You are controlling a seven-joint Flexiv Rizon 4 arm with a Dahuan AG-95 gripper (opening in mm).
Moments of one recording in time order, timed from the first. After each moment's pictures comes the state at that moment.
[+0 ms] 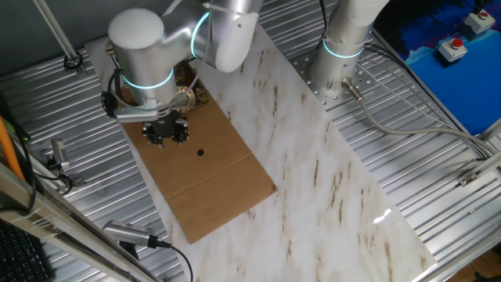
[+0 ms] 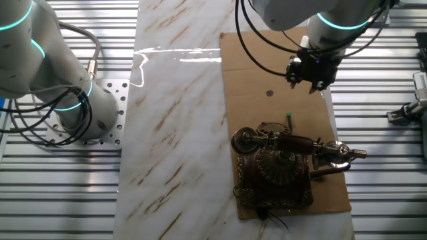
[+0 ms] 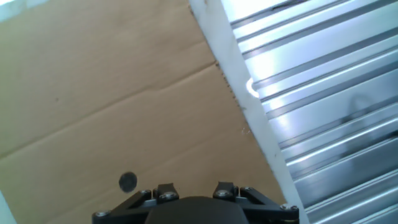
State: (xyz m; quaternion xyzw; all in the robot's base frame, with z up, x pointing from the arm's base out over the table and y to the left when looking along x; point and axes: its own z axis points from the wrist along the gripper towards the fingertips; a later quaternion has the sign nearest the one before) arm 0.601 0.046 0.086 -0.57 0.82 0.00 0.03
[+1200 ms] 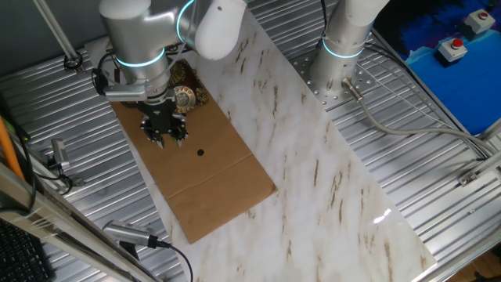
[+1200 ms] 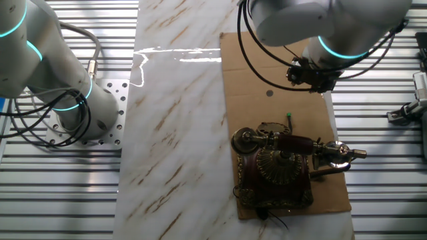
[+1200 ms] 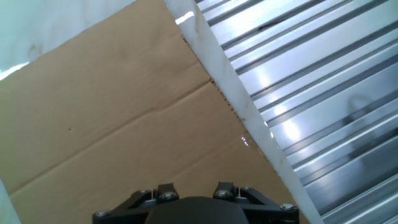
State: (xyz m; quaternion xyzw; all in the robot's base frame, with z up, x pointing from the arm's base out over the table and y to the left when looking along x) arm 0.596 0.043 0.090 -0.53 0.84 0.08 0.08
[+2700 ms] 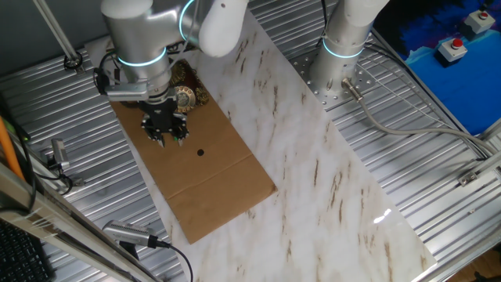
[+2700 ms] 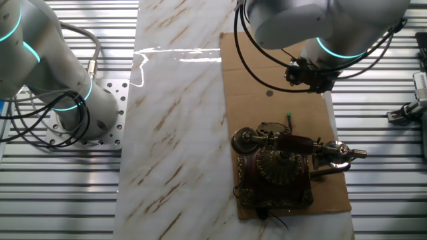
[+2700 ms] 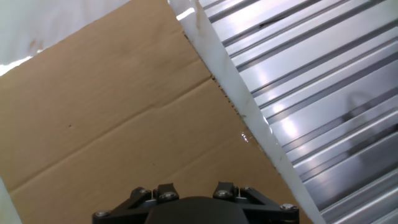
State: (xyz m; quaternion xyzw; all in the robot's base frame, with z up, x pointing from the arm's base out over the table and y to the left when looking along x) arm 0.595 0.042 0.091 -0.51 0.85 0.07 0.07
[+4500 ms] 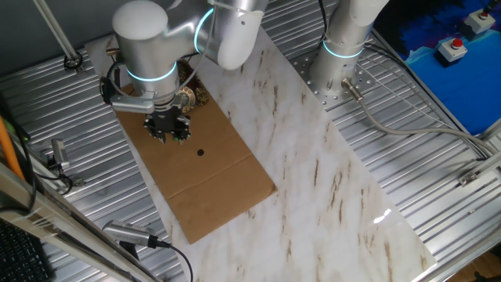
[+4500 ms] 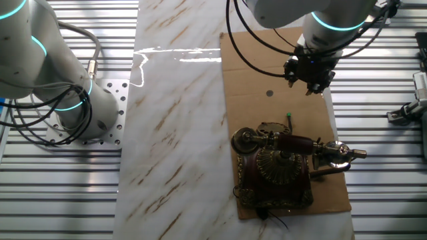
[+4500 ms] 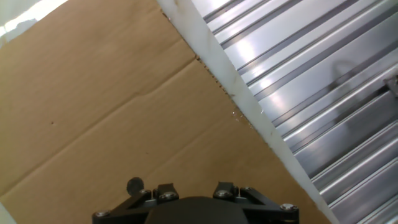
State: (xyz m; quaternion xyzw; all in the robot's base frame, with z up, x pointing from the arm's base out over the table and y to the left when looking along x) arm 0.590 0.037 0.091 -0.48 0.88 0.01 0.03
